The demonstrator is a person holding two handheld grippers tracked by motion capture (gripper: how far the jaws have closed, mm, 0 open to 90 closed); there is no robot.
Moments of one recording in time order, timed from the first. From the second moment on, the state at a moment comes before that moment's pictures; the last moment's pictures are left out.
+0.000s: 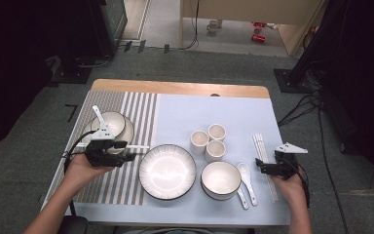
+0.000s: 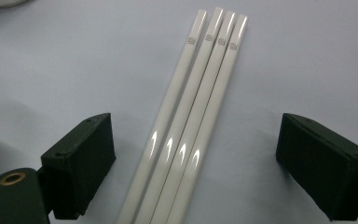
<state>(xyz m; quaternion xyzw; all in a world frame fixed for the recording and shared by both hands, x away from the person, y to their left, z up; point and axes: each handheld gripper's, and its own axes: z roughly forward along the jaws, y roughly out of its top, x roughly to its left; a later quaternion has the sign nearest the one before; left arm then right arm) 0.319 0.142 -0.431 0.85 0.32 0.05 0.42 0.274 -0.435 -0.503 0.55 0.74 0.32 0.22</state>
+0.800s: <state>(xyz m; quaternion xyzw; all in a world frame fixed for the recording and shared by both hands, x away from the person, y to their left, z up) 0.332 0.105 -0.416 0.86 0.29 0.04 0.41 0.275 -0.436 -0.503 0.55 0.74 0.32 0.22</state>
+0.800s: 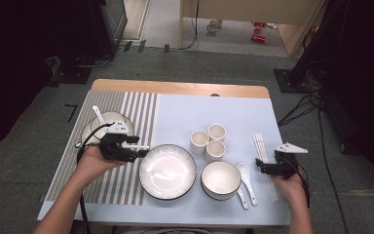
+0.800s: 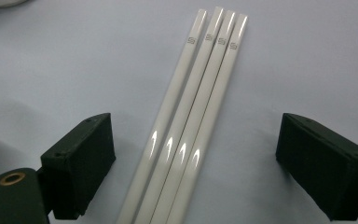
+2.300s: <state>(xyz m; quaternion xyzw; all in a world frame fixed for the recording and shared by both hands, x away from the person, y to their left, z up) 0.360 0.044 -0.413 0.87 0.23 0.00 0.44 0.274 -0.436 -0.503 0.55 0.74 0.32 0.22</state>
